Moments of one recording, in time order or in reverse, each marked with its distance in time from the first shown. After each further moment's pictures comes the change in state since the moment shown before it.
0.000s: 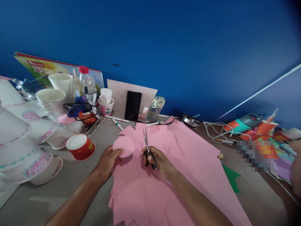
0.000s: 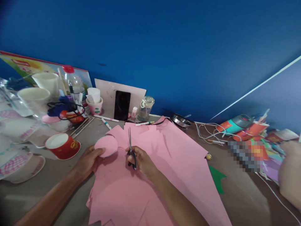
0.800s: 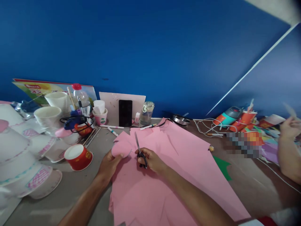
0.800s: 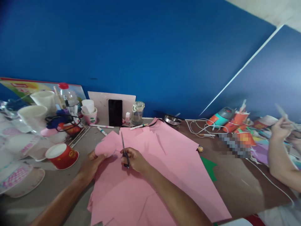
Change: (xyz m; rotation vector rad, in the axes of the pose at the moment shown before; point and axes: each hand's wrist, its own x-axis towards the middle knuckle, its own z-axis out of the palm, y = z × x) left_hand -0.009 0.007 0.017 0.178 -0.007 0.113; right_hand 0.009 0.002 0.008 0.040 0.057 0.029
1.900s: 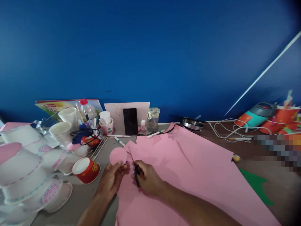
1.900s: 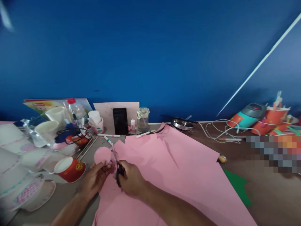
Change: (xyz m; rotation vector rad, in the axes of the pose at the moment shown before) left_hand 0.010 0.003 -0.005 -0.570 0.123 -0.133; right_hand 0.014 0.024 0.028 -0.386 0.005 -0.271
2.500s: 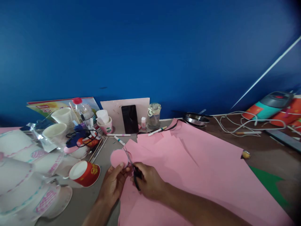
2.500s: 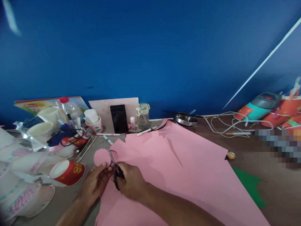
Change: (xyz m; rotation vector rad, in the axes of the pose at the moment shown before) left_hand -0.001 -0.005 0.004 0.014 0.045 -0.035; right_hand 0.003 -0.010 -0.002 -0.276 -0.030 -0.103
